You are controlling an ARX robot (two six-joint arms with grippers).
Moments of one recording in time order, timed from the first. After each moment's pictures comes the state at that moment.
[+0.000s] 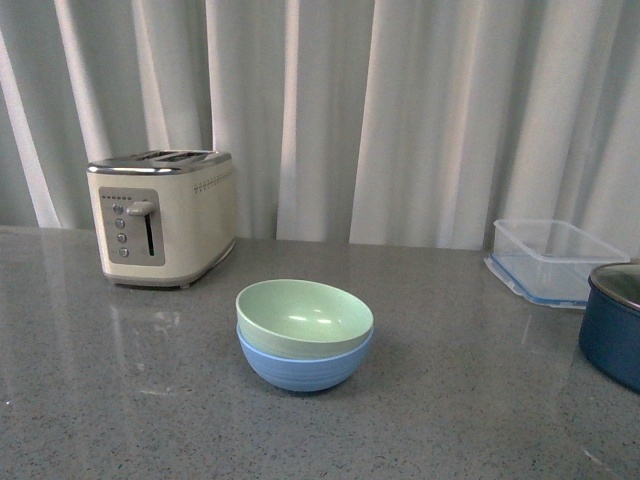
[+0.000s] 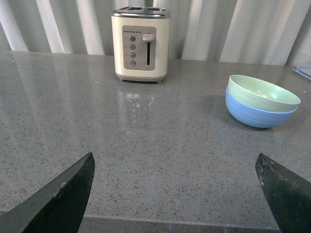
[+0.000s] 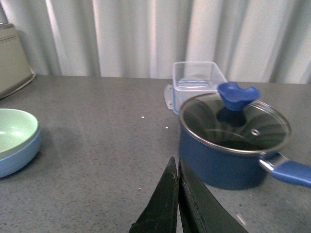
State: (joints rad) left arm 0.00 0.00 0.02 0.00 0.00 0.00; right arm 0.01 0.92 0.23 0.69 0.01 0.00
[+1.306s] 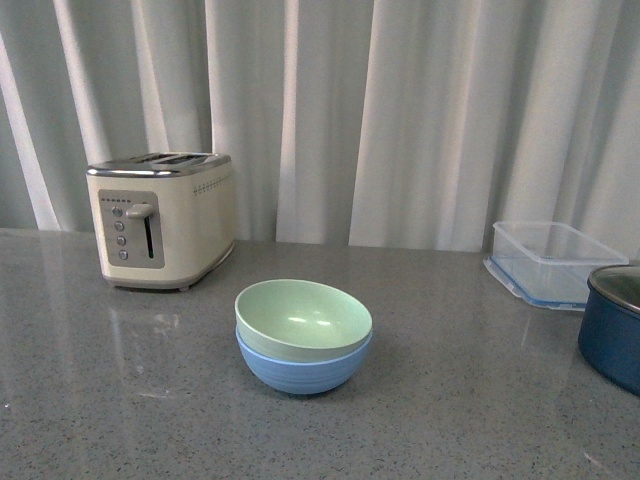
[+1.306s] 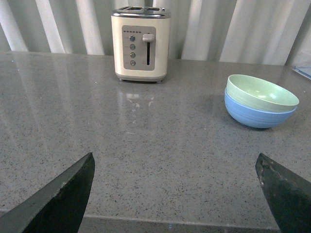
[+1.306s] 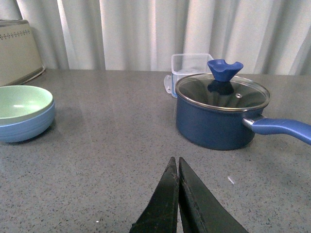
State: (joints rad) left arm 0.00 0.00 0.02 0.00 0.00 0.00; right arm 0.00 0.24 0.00 0.24 0.00 0.00
